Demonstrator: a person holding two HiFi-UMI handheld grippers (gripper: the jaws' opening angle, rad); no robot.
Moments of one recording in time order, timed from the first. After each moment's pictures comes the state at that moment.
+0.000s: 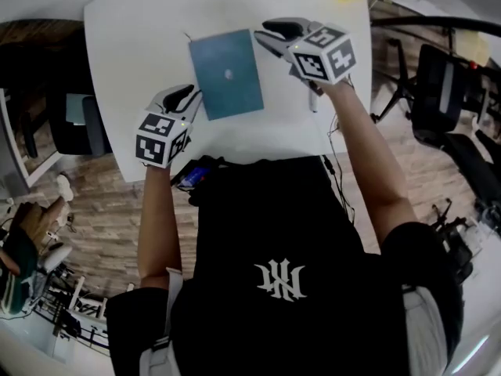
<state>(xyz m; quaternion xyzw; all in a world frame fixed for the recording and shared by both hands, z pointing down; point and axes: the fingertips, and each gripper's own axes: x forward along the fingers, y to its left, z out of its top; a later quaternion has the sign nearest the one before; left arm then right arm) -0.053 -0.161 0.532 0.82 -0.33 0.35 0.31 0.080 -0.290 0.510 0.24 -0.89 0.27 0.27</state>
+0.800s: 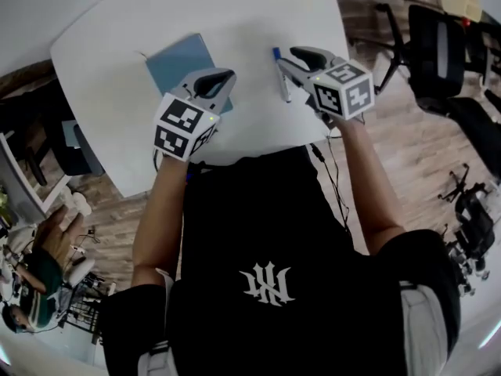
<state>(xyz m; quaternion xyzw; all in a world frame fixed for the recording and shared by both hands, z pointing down) 0.131 -0.187 0.502 0.90 -0.19 0.30 0.26 0.237 -0.207 0.537 0.36 -0.81 0.38 0.25</state>
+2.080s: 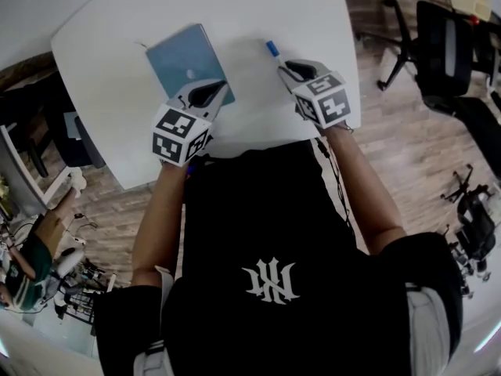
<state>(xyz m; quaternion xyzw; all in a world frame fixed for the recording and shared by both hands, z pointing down) 0.099 -0.149 0.531 0.87 -0.21 0.31 0.31 0.224 -0.157 0.586 0.37 -0.78 0.37 0.34</state>
